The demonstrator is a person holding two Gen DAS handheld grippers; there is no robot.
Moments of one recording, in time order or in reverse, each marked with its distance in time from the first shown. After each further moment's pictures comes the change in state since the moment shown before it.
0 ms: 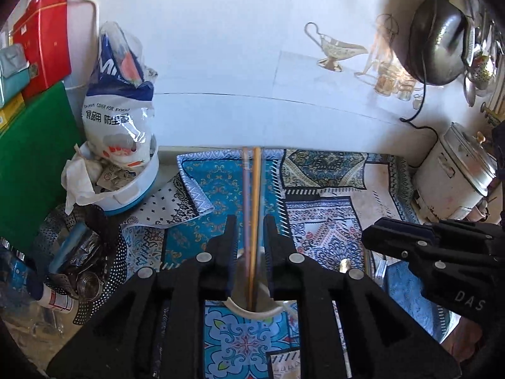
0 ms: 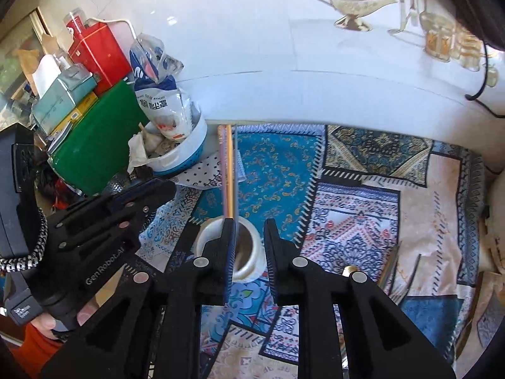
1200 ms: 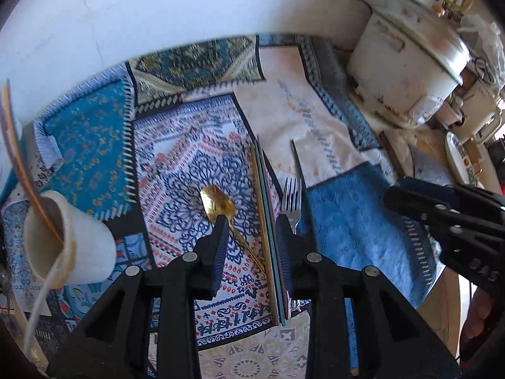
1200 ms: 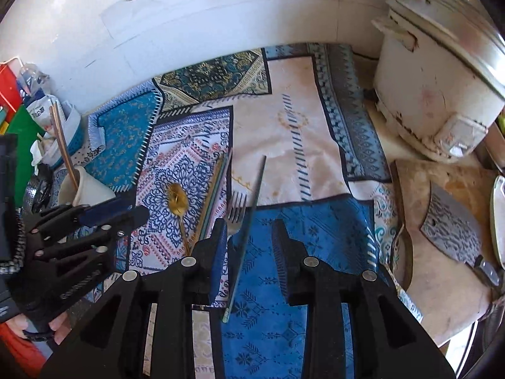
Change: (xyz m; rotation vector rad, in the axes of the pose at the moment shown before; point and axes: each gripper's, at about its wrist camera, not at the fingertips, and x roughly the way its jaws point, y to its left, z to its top) left arm 0.108 -0.186 -0.082 0.242 0.365 -0.172; right arm -0.039 -0.176 -0.116 0.298 0.097 -0.267
